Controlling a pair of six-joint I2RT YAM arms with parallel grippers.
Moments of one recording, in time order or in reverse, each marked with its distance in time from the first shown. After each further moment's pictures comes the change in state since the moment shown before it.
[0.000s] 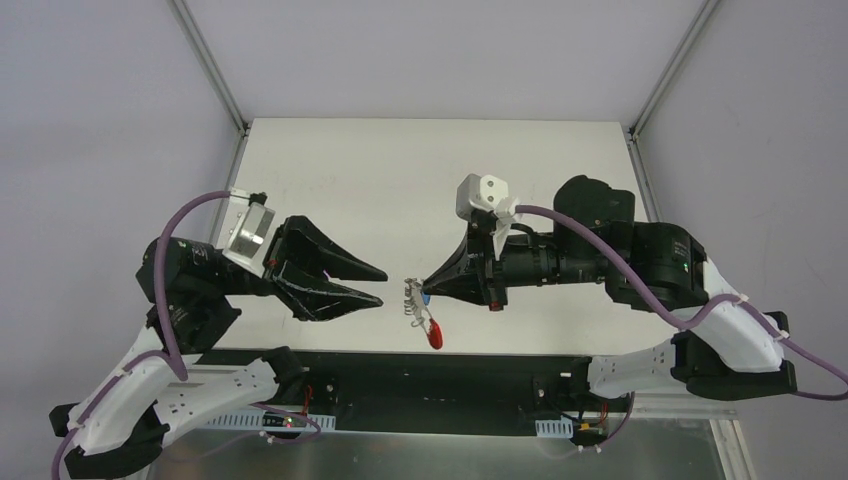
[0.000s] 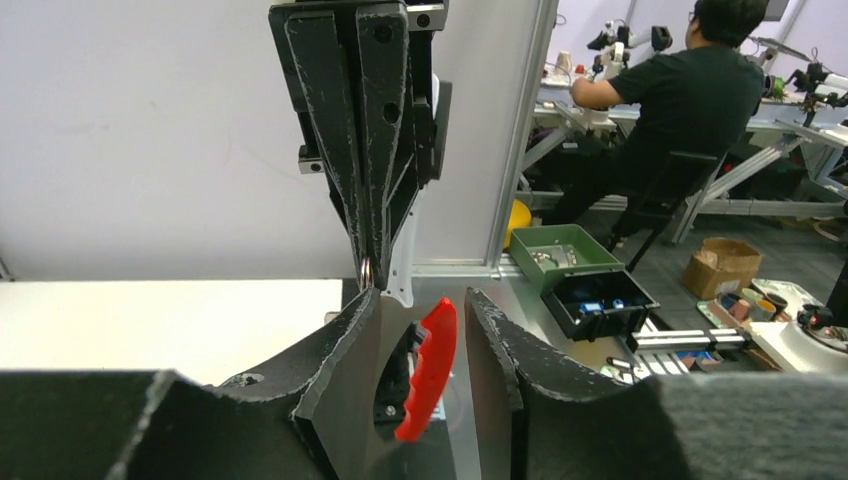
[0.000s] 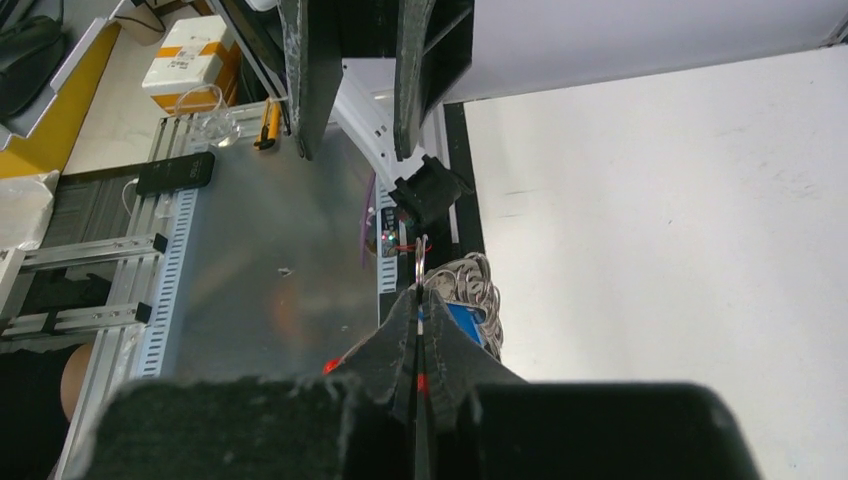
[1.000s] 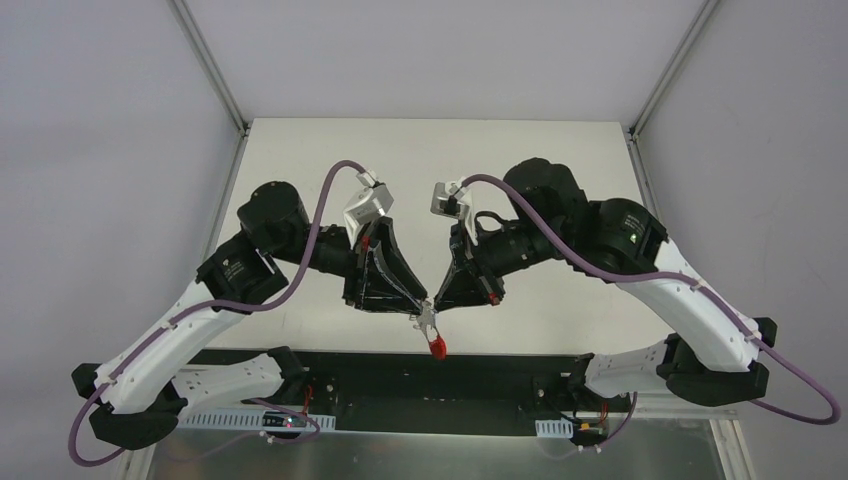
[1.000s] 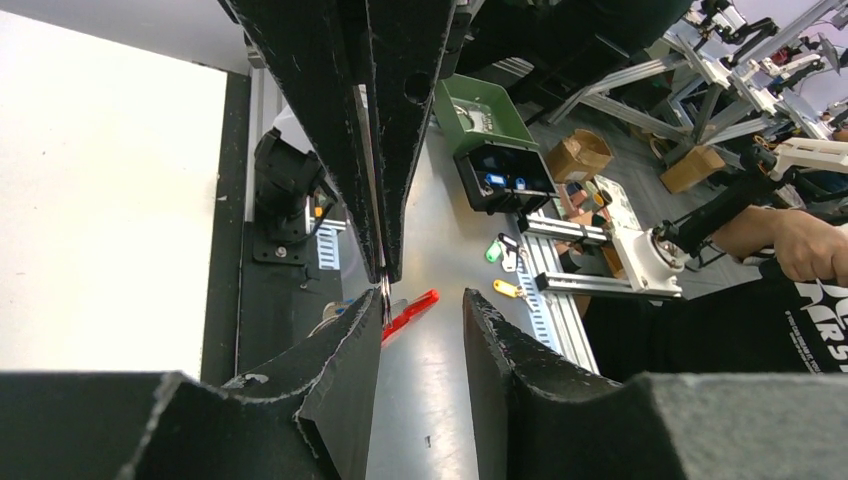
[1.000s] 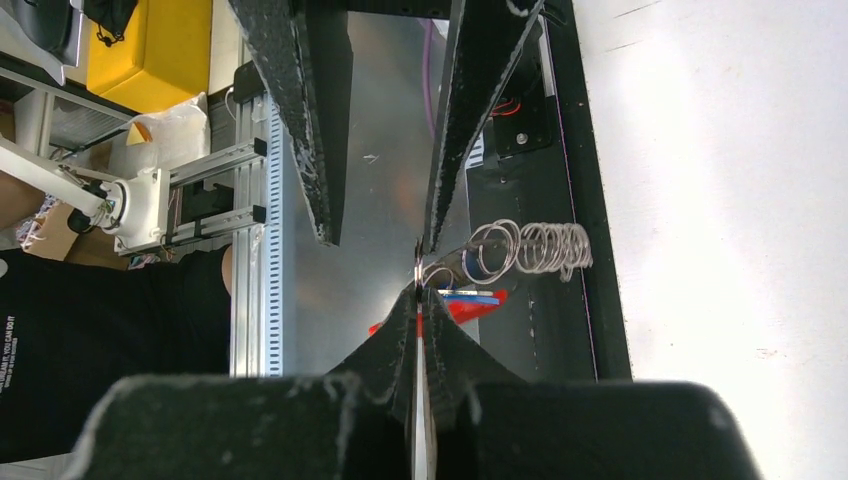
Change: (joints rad) left arm 0.000 0.267 0.129 -0.384 0.198 -0.028; right arm -0.252 0.068 -0.053 -0.249 -0.407 0.091
